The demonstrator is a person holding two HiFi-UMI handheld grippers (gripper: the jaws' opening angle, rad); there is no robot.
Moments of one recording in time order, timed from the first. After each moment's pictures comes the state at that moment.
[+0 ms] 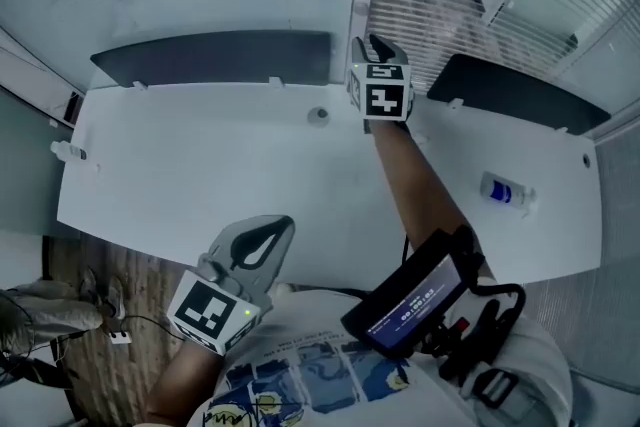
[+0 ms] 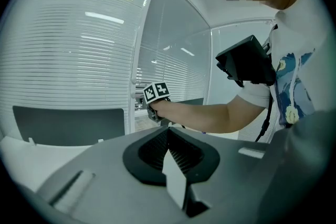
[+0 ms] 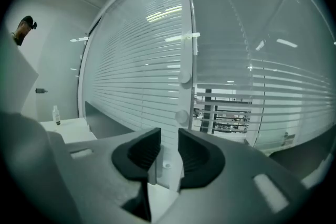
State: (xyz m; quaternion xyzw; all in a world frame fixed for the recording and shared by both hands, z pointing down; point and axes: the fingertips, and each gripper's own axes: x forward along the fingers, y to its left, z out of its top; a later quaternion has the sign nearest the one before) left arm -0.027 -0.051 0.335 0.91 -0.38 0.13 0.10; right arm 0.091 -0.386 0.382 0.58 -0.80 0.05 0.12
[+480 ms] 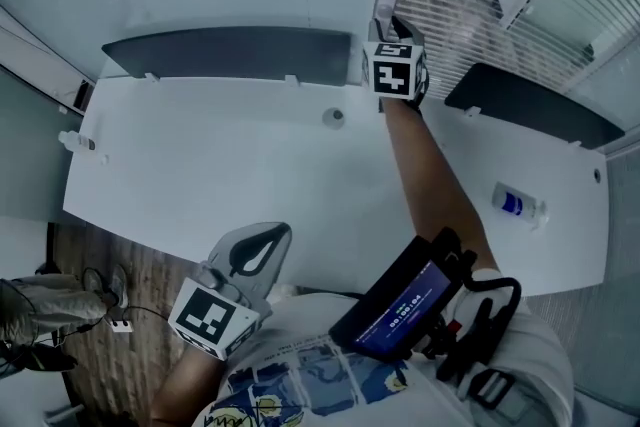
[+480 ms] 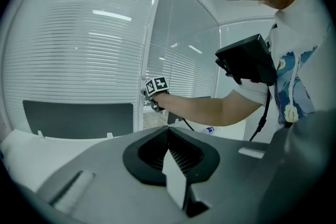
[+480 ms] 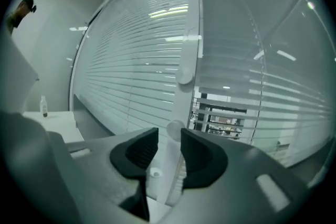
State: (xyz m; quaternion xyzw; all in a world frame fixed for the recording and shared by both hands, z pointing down) left arm -0.053 -0.056 0.348 0.89 -0.42 0.14 0.12; right arm 0.089 -0.440 0.374 0.61 -0.78 0.00 0.15
